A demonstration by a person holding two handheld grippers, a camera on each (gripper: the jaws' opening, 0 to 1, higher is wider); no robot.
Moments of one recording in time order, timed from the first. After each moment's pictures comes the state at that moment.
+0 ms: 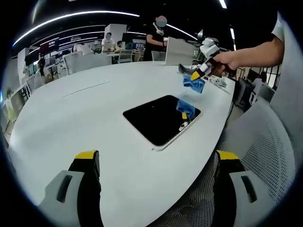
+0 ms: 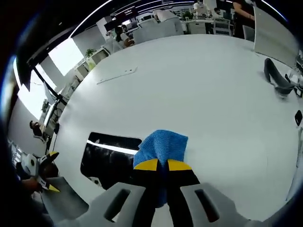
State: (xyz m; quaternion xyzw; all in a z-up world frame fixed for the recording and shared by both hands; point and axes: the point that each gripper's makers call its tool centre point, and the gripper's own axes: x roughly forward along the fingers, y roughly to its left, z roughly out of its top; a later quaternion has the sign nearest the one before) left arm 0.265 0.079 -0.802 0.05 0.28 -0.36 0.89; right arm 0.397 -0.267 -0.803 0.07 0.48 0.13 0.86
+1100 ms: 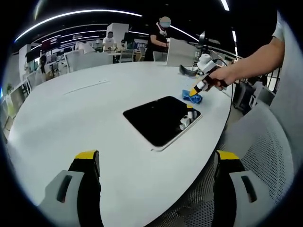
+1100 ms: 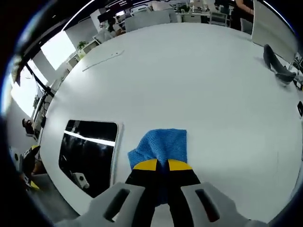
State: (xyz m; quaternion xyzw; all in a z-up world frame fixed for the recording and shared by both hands) left arm 0.266 0.078 -0.801 0.04 0.28 -0.36 0.89; right arm 0.395 -0.275 -0.872 0.05 0.51 0.10 0.85
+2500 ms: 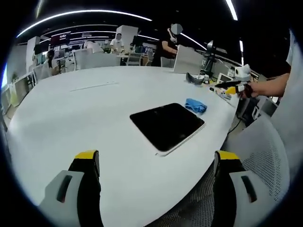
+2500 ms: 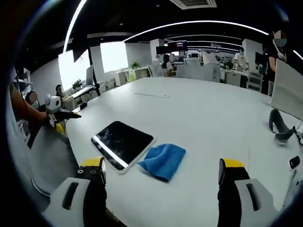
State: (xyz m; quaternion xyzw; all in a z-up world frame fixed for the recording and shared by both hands) left arm 0.271 0.085 -0.796 0.00 0.28 -0.34 0.90; right arm 0.323 -0.310 -0.762 -0.03 0.27 0.28 0.92
